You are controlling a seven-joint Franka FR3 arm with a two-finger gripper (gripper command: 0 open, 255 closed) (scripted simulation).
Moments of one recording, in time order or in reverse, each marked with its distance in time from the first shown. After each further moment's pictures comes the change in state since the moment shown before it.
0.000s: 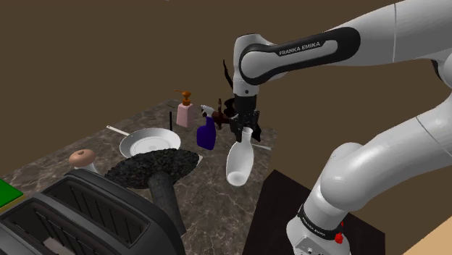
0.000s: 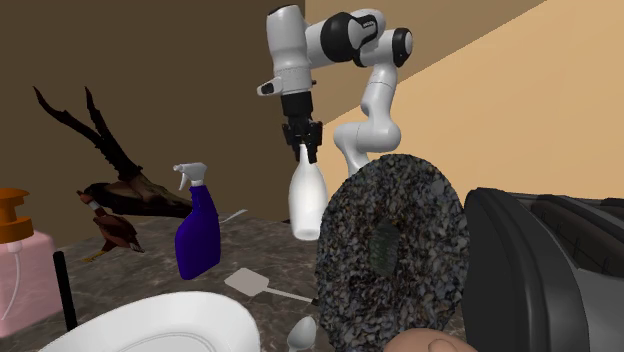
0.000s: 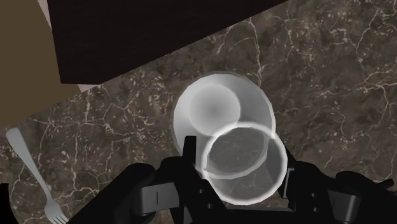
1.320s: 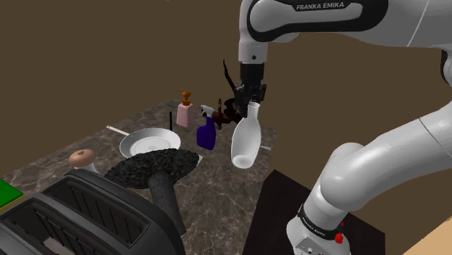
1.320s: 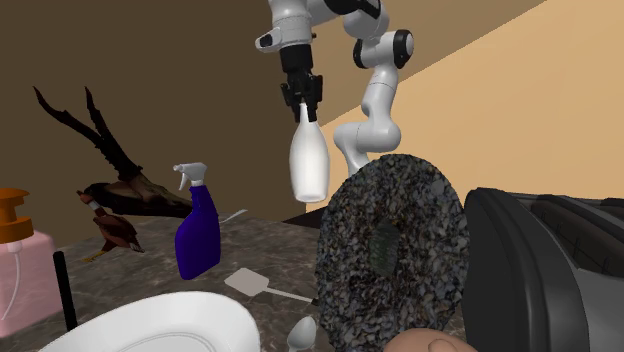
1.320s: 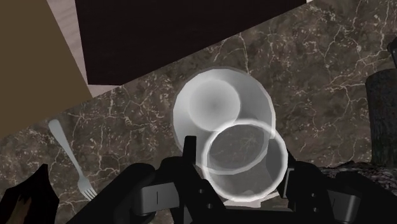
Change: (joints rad) arm -0.002 -0.031 -0.007 0.242 -0.005 -0.273 0.005
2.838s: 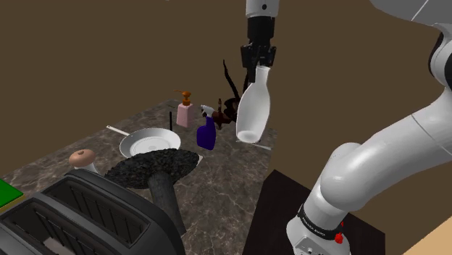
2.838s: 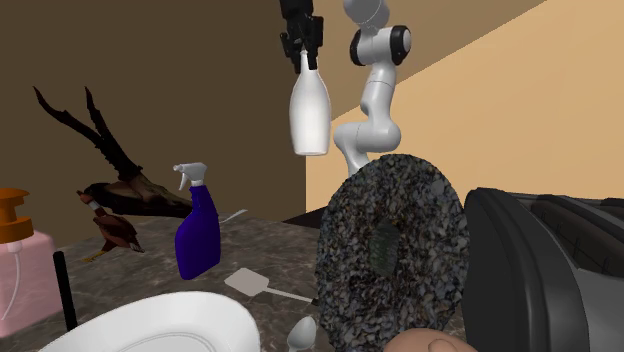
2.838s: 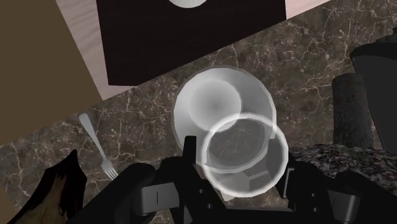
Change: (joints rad) arm -0.001 0.075 -0.004 0.377 -0.002 -0.302 0.010
